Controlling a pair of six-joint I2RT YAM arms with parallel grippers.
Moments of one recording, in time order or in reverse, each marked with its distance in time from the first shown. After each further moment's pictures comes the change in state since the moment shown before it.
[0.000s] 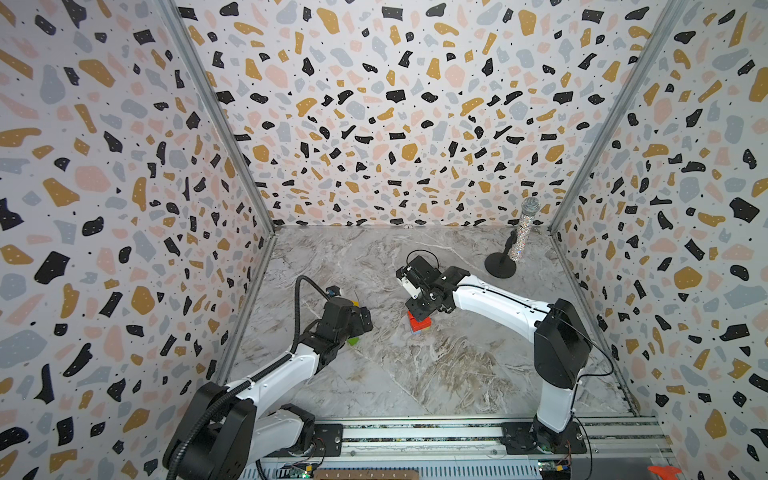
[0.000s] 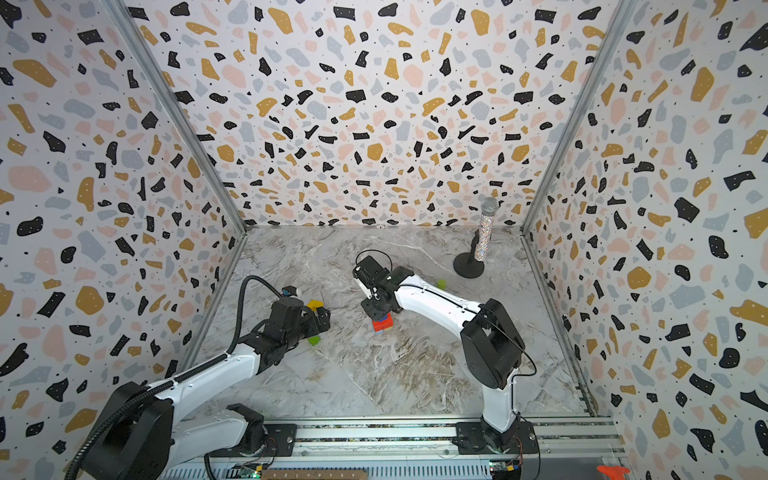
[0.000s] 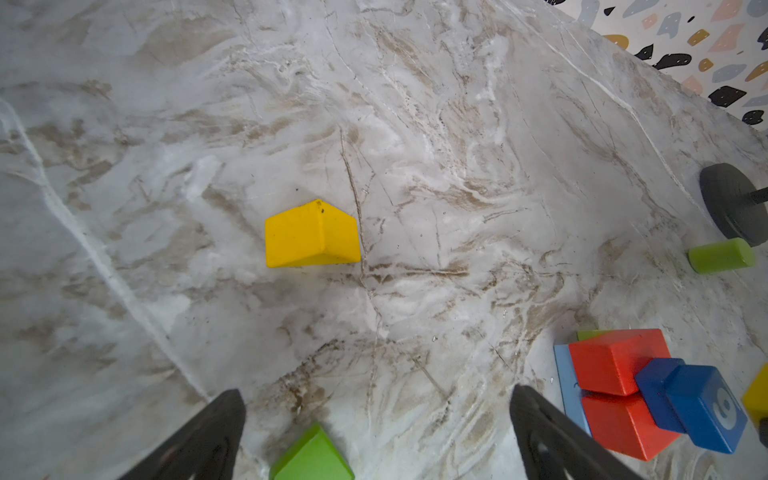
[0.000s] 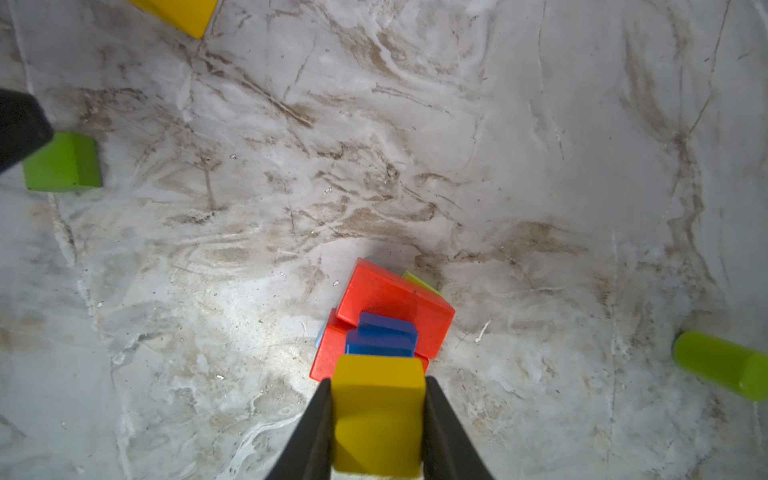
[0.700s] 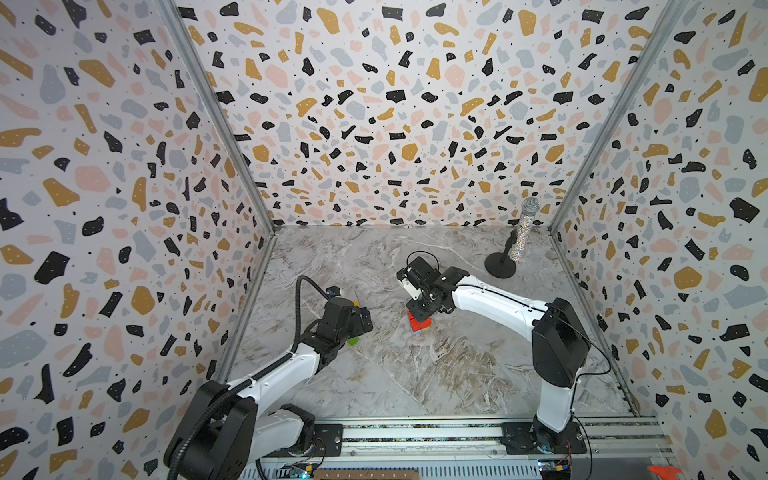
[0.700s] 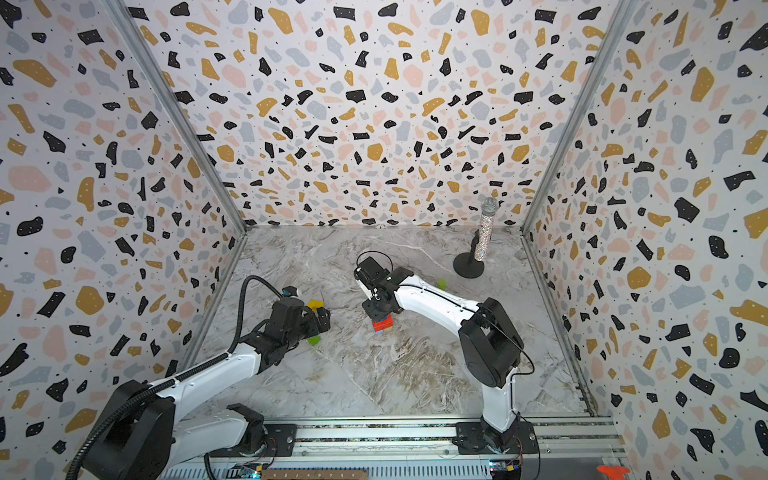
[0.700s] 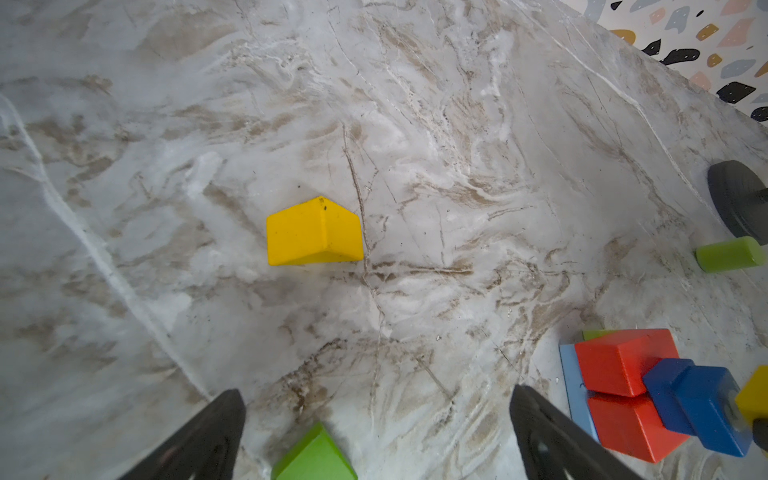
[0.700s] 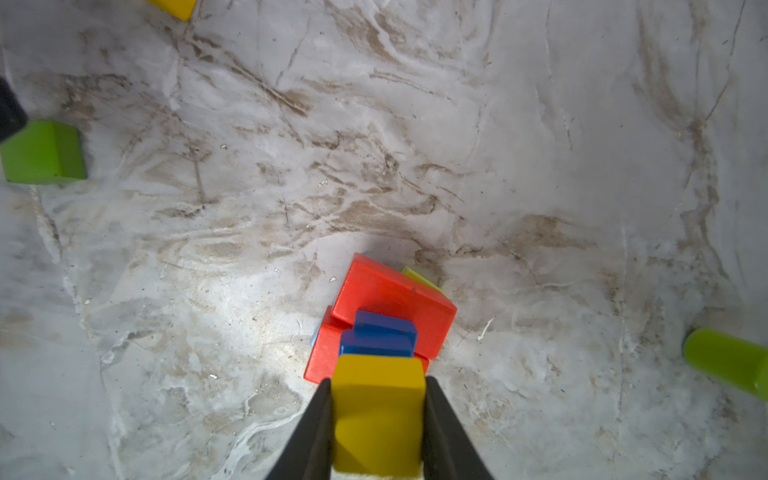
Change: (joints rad) left arm 0.000 0.010 0.000 0.000 -0.002 0.000; right arm -0.005 0.008 -0.010 0.000 -0.006 0.000
